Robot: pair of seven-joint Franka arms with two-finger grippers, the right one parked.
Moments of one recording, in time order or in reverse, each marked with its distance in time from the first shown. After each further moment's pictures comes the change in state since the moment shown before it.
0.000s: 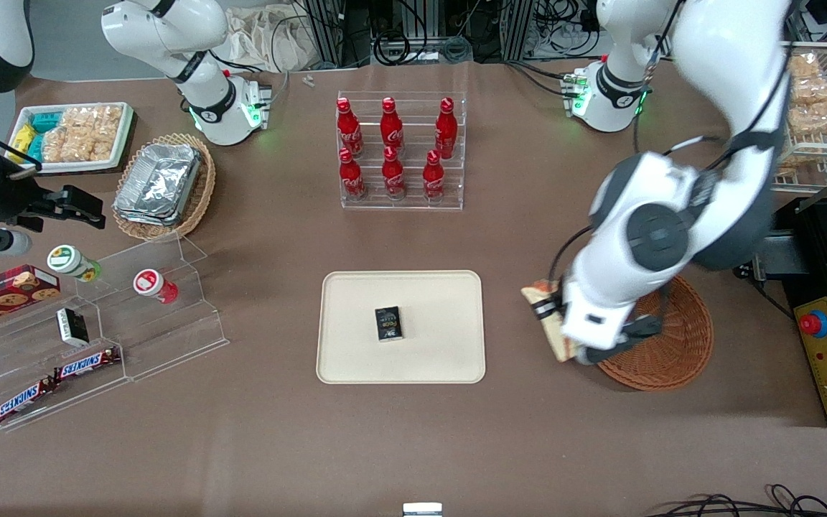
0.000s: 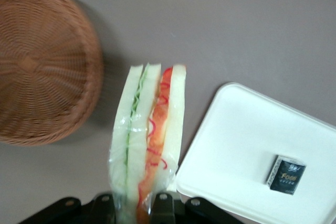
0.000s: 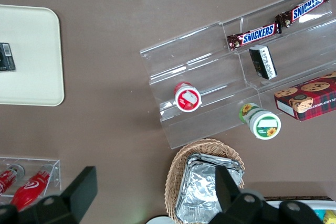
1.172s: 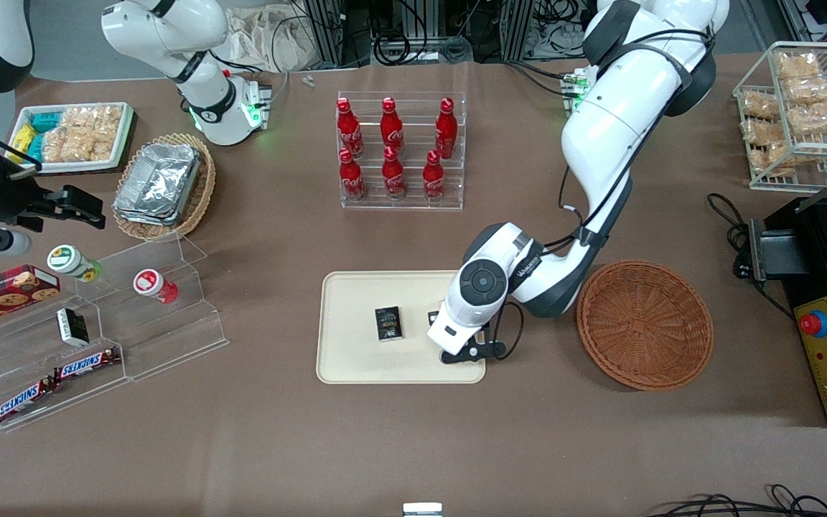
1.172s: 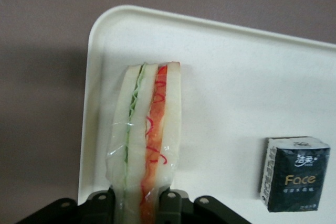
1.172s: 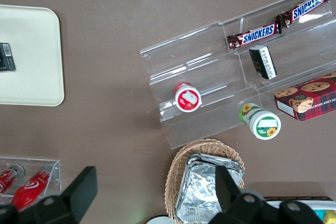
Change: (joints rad) arm -0.186 0.321 -0.001 0.056 0.047 0.294 0.038
